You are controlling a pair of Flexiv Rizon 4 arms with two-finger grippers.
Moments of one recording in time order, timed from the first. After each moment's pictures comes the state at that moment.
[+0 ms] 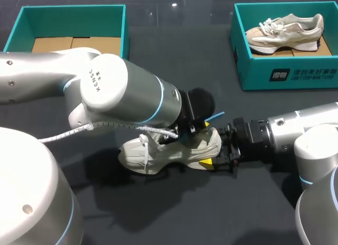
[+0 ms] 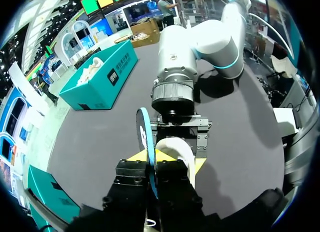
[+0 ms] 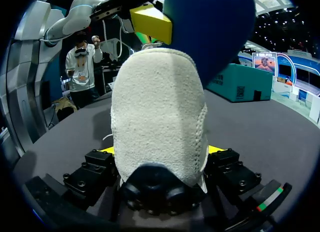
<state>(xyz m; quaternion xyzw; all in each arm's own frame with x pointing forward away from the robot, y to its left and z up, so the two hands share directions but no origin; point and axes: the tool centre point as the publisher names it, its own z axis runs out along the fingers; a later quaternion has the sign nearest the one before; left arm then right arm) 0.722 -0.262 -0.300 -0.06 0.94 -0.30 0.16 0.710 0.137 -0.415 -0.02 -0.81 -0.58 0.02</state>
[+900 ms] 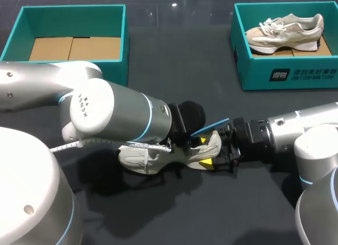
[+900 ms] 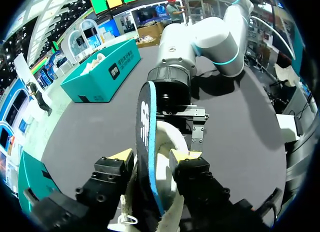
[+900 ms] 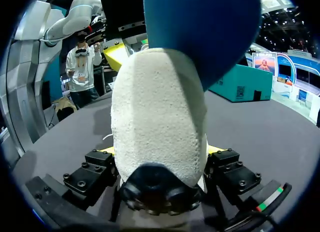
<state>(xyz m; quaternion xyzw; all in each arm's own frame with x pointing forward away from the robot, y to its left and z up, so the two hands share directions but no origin) 0.710 -0.248 -0.329 -0.10 0.93 -0.33 0.16 0.710 0.137 -0.415 -0.02 -0.81 -0.58 0.02</state>
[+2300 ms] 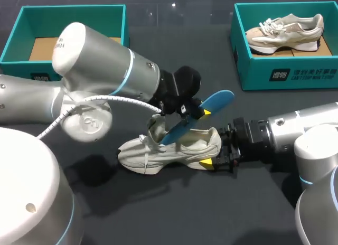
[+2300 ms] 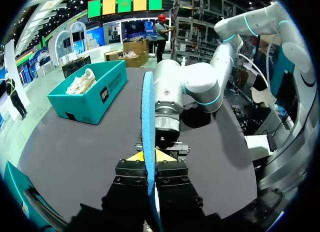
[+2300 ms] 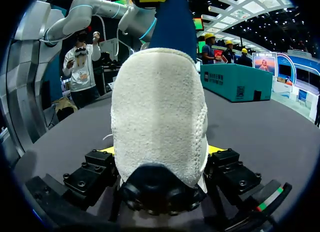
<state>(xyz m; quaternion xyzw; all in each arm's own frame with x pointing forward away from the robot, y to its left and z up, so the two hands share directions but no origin) 0.719 -0.265 -0.255 -0.08 0.91 -0.41 0.03 0.710 0.137 -0.415 -0.02 -0.81 -0.58 0.02</state>
